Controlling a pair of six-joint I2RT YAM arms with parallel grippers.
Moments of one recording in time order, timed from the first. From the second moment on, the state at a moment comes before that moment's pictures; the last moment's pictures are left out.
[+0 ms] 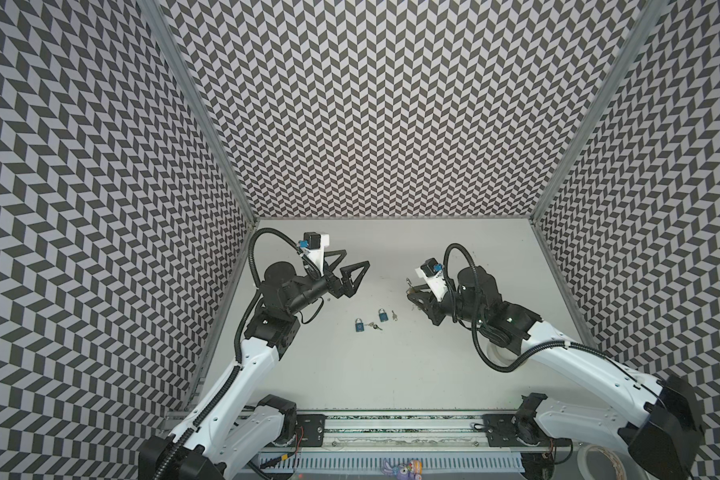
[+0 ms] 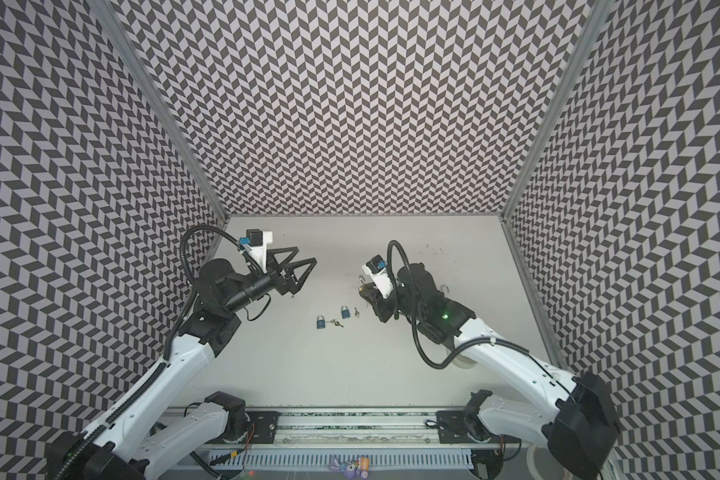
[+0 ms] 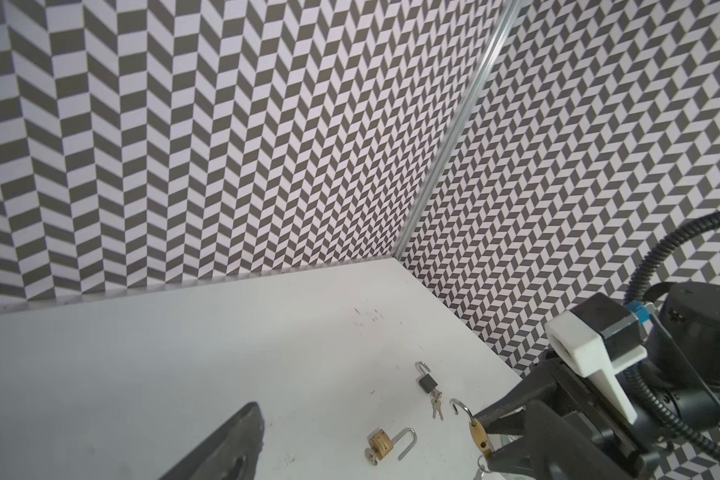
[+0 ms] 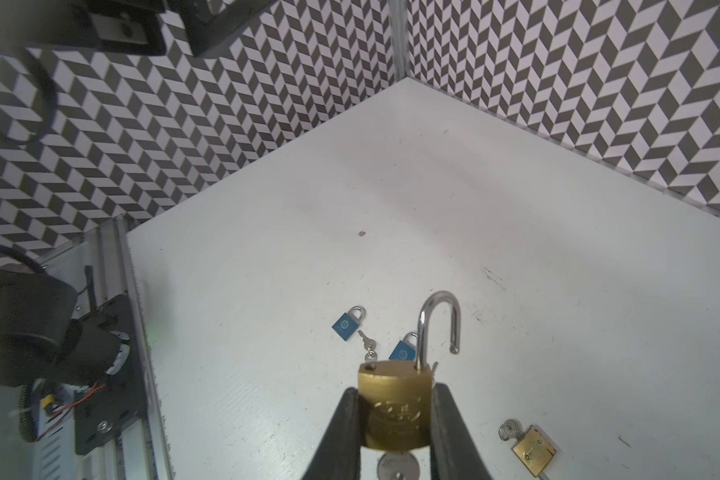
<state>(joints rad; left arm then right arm) -0.31 0.96 0.76 0.20 0.58 -0.36 0.72 1.13 0.86 -0.16 -0.24 0.00</state>
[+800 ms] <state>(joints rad) -0.39 0.97 0.90 0.12 1.16 -0.10 0.63 1.13 1.08 -0.26 -1.08 -0.14</state>
